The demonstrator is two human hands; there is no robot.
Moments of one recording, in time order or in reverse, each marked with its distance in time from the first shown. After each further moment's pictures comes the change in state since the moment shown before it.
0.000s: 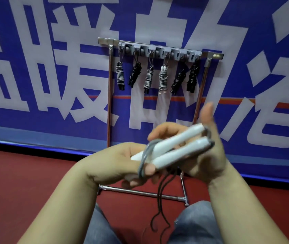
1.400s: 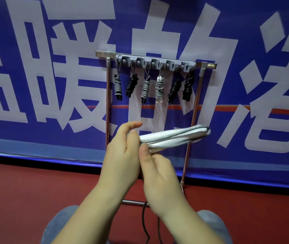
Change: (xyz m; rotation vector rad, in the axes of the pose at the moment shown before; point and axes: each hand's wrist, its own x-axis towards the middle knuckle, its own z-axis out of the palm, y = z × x) left_hand 0.029 0.003 0.023 0.222 1.151 0.243; right_hand 0.017 0.047 0.052 -0.575 0.682 -0.150
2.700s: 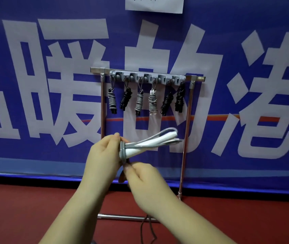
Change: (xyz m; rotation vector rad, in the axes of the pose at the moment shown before) left_hand 0.023 0.017 -0.019 -0.035 -0.008 -0.199; right_hand 0.021 -0.004 -0.003 -0.417 -0.143 -0.014
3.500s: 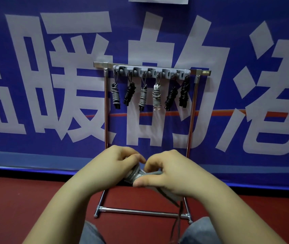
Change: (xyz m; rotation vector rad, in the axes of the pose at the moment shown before) left_hand 0.000 -0.004 -0.021 0.574 -0.516 0.061; right_hand 0.001 0.004 -0.056 -0.352 -0.226 0.004
